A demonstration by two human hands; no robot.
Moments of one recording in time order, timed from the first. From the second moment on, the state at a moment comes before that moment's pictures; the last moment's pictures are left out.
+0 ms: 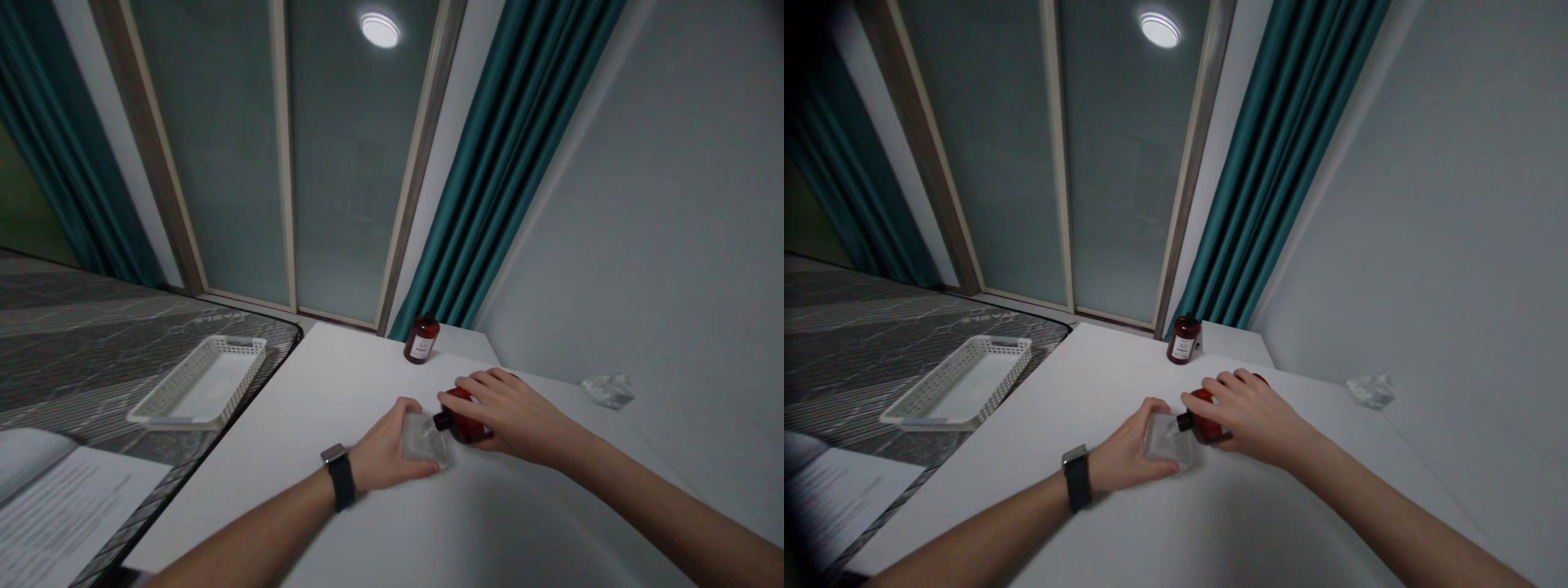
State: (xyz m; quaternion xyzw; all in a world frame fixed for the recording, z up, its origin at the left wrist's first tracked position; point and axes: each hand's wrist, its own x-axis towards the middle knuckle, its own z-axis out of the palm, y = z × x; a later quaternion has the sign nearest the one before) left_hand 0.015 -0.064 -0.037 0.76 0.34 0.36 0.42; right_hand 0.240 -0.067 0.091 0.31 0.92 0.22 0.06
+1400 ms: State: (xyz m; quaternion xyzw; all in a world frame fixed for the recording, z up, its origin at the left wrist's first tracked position) left_hand 0.015 -0.065 -0.033 0.76 0.35 0.36 0.42; right_hand 0.242 -0.065 0.091 0.29 0.92 0.24 0.05
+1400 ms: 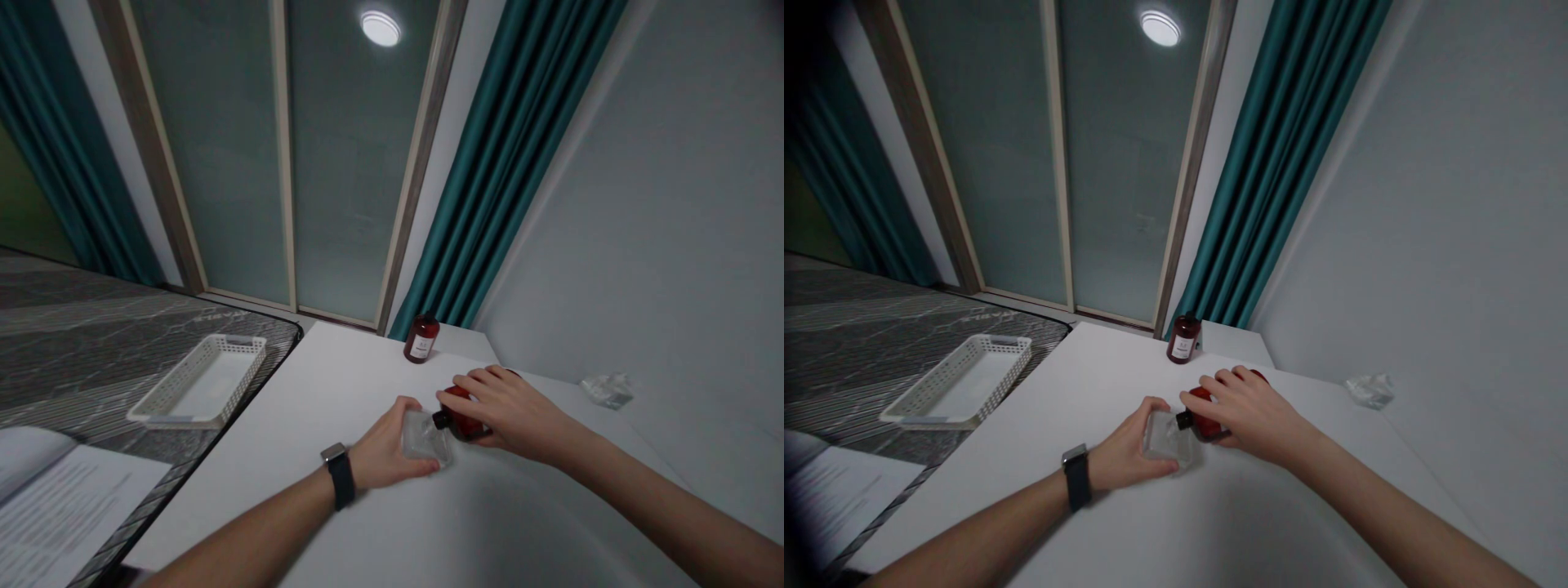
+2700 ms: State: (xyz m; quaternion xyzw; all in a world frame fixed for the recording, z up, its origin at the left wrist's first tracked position) left_hand 0.016 -0.064 -0.037 0.76 0.33 0.36 0.43; right_hand 0.239 -0.065 0.096 0.29 0.92 0.26 0.06
